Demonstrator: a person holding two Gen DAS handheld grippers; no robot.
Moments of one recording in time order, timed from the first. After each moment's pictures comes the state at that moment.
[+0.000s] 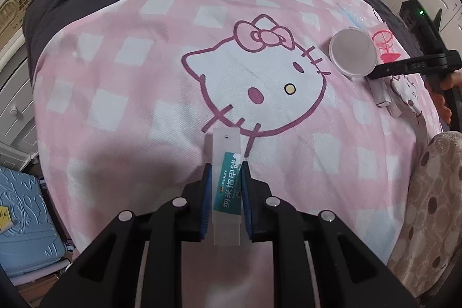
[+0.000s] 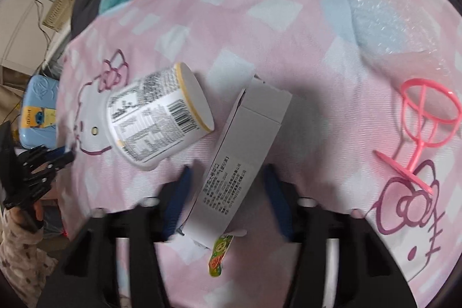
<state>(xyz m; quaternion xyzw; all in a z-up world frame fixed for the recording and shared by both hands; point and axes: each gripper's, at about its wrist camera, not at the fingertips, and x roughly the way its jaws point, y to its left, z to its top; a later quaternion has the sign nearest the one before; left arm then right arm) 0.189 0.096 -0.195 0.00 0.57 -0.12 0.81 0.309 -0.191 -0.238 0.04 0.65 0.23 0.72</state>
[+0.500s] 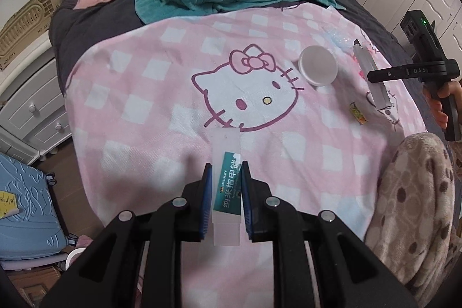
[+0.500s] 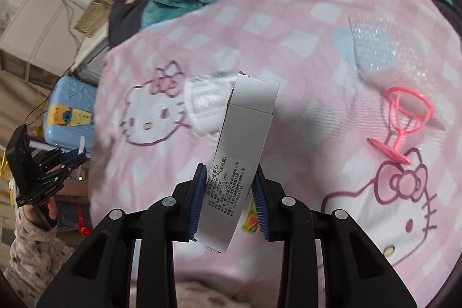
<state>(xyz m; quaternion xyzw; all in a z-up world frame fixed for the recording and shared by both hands) 0.142 0.103 -0.132 -0.01 0.53 -0.11 0.84 0.267 -0.201 -0.161 0.06 0.60 0.28 0.75</state>
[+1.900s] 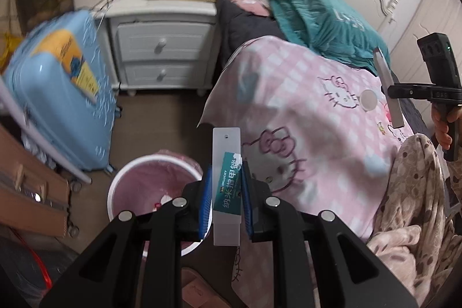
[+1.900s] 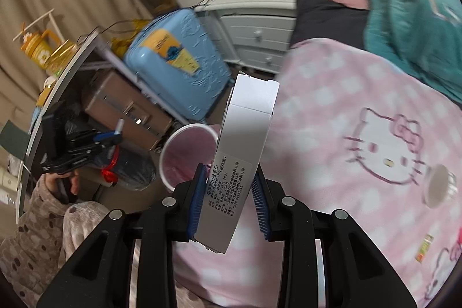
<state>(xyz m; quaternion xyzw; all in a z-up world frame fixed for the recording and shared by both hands) -0.134 0.328 -0.107 -0.16 0.45 0.05 0.88 0.085 0.091 -0.070 -0.09 0.50 0.50 0.70</state>
